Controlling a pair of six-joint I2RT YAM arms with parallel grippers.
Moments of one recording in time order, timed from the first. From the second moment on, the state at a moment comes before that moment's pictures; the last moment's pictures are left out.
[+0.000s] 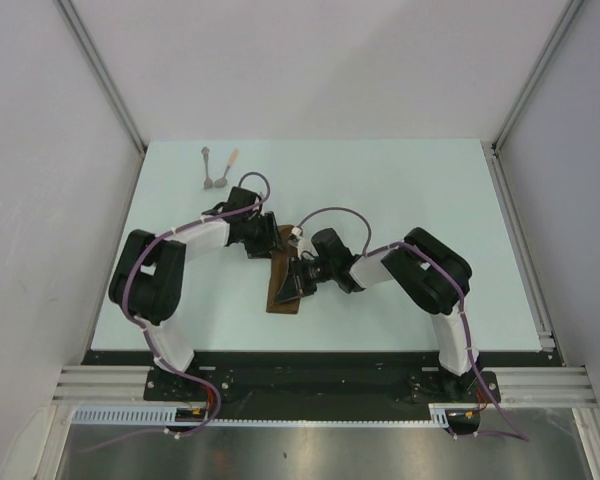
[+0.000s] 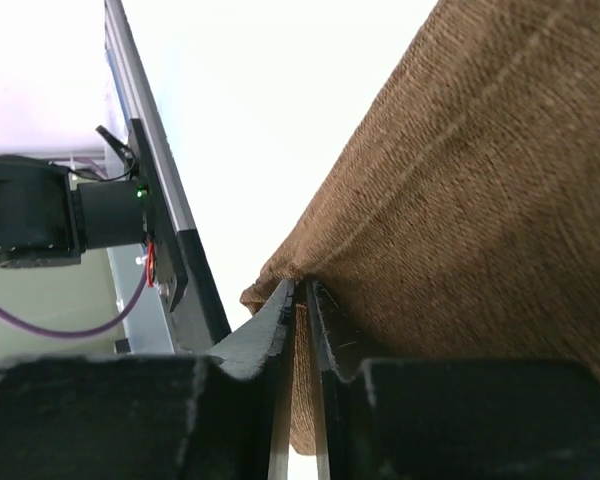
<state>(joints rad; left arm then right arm) -0.34 1.76 1.05 -0.30 0.29 -0.57 0.79 2.07 0.99 0.47 -0.73 0.73</state>
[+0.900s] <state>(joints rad) -0.38 1.70 0.87 -0.11 0.23 -0.67 0.63 1.83 0.83 0.16 -0.68 0.55</state>
